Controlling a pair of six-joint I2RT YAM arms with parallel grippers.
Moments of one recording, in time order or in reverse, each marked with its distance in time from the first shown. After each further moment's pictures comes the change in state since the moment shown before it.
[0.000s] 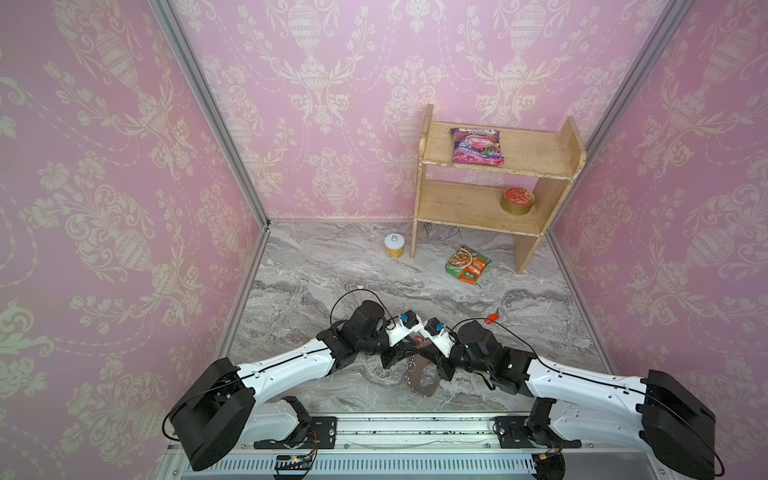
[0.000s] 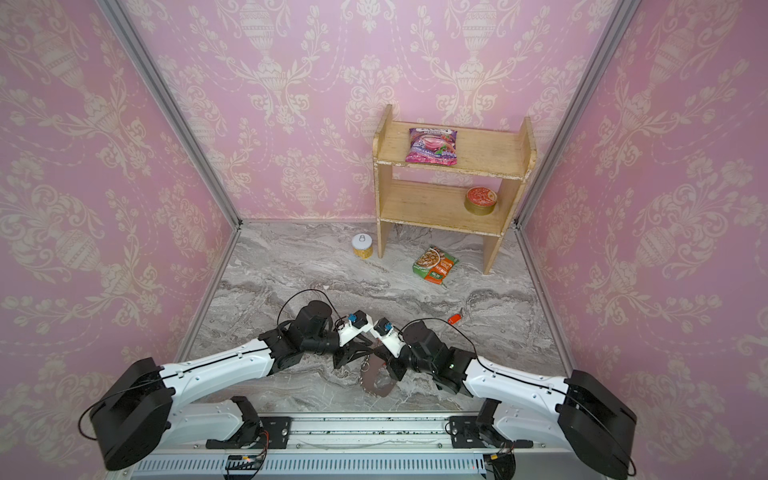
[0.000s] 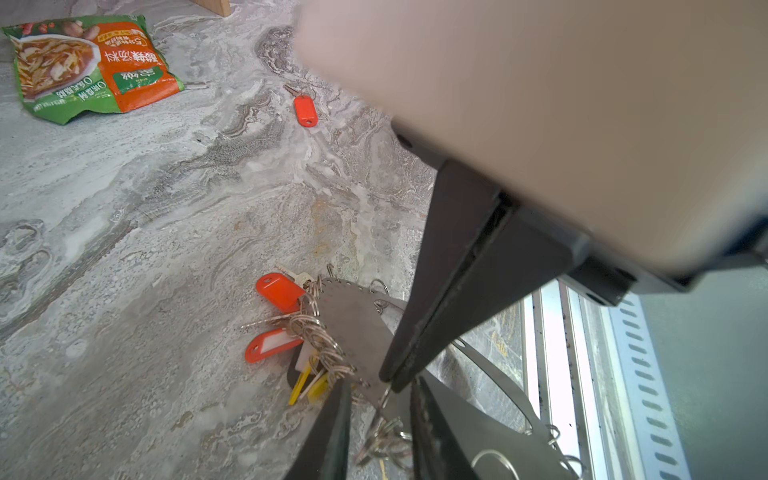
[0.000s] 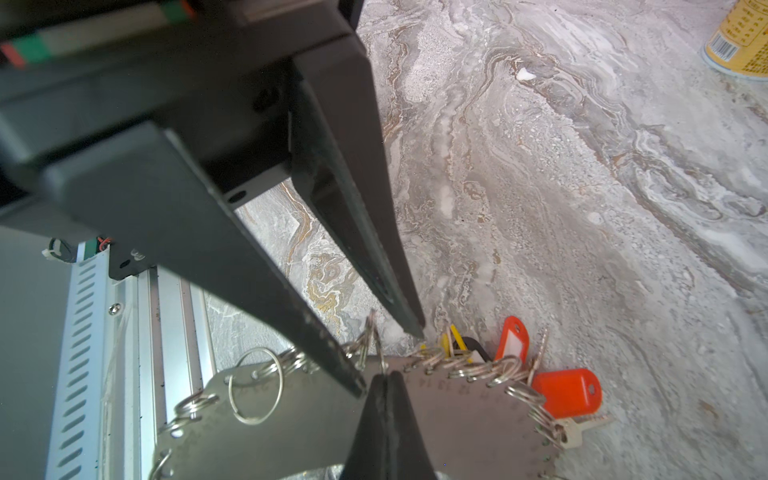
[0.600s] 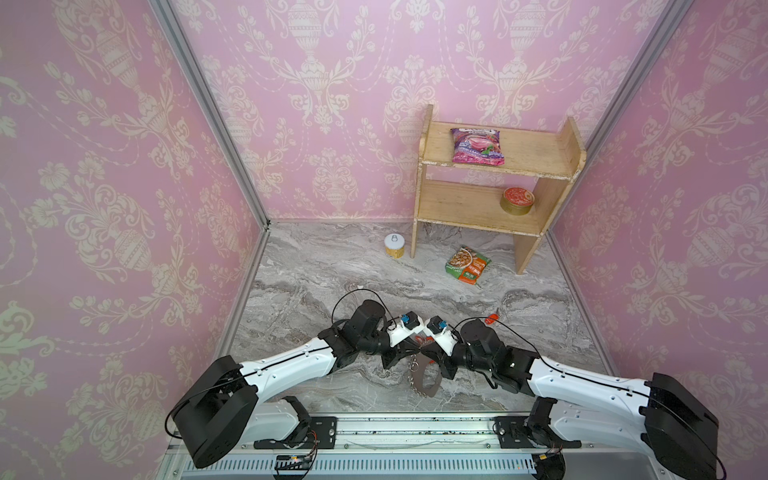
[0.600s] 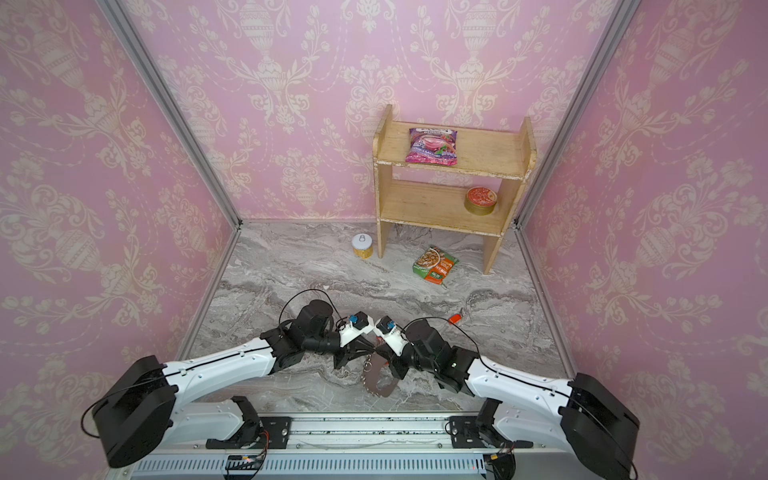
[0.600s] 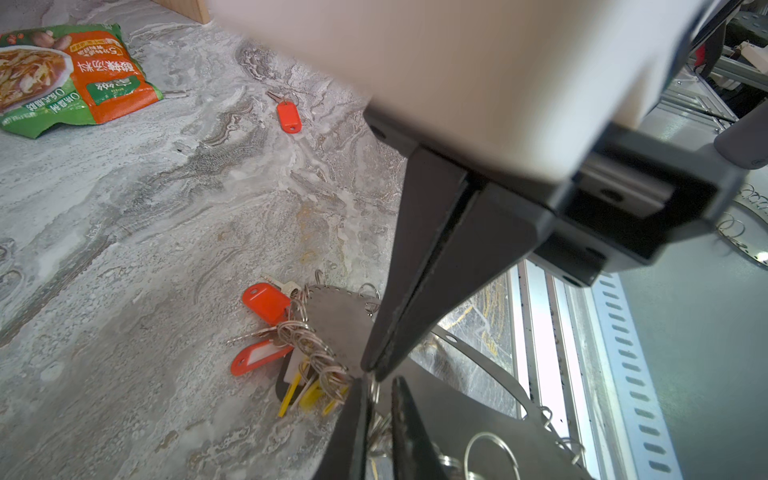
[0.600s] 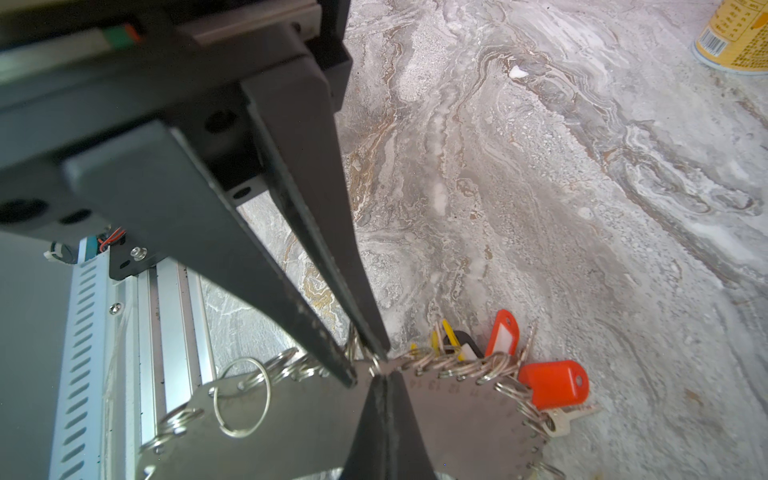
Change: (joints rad) left arm 0.000 0.018 0.006 0.003 0.037 0.023; right arm -0.022 -0.016 0.000 -0.021 -0.019 -0.002
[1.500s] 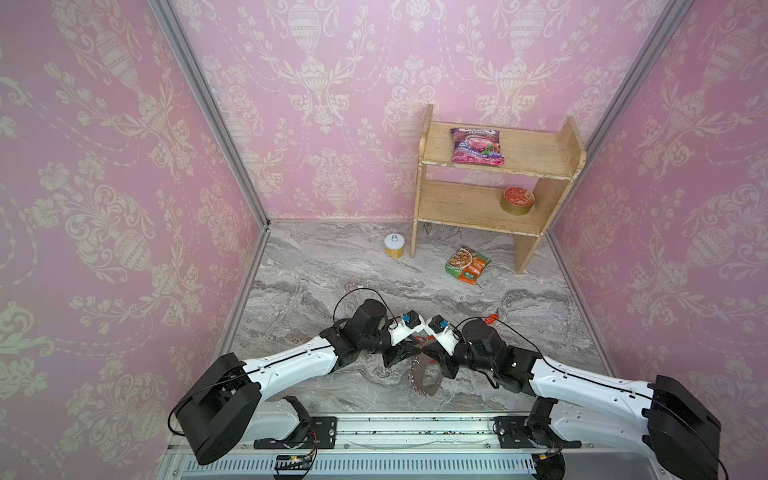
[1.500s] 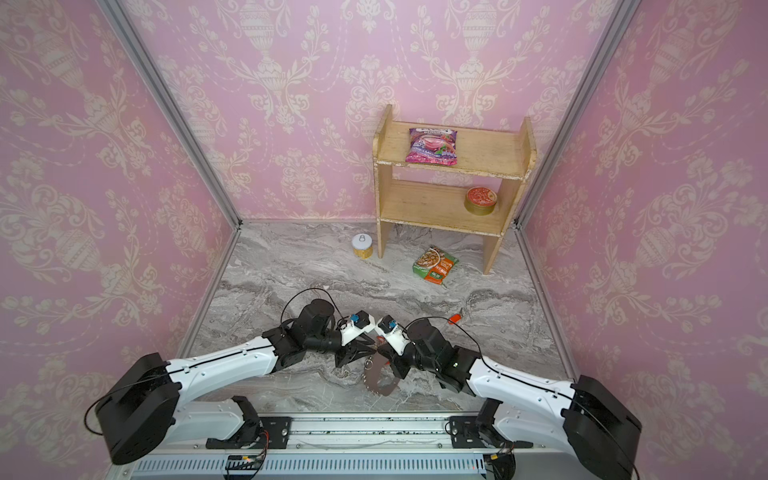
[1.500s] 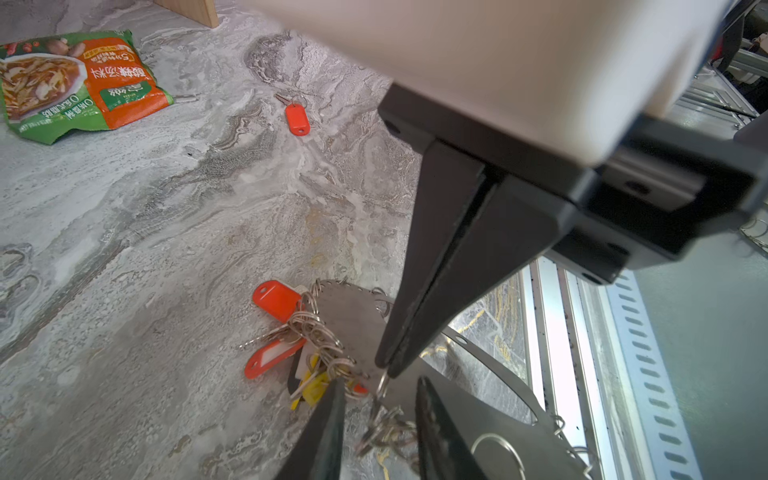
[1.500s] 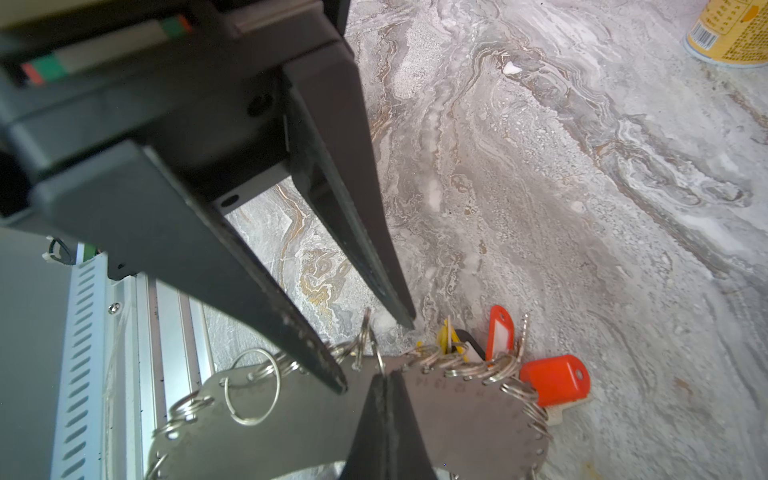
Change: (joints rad) left arm 0.001 0.019 0.009 0.016 -0.021 0.011; right arm -0.010 -0.020 0.000 -0.021 -0.006 0.002
